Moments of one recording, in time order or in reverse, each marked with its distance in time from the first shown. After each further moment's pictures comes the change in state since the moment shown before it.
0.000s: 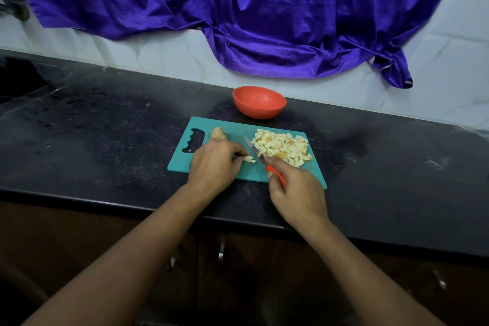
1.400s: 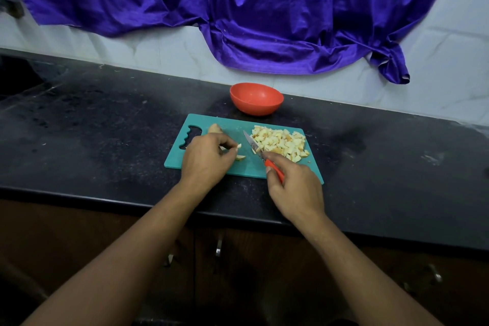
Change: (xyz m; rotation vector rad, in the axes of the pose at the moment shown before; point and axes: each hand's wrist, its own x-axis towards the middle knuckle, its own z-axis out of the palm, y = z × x) left_hand -0.005 -0.001 -0.008 -0.293 0.065 -0.165; right_hand -0.001 -0.001 -0.003 0.045 -0.004 0.027
